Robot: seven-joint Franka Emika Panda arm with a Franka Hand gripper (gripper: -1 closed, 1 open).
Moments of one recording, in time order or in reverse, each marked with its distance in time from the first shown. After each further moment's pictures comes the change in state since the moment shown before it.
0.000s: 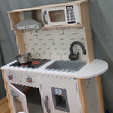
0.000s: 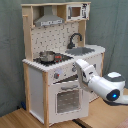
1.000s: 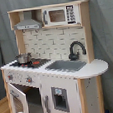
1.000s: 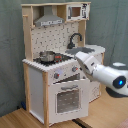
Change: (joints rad) arm 0.050 0.078 -0.082 -0.018 0.024 0.002 -0.374
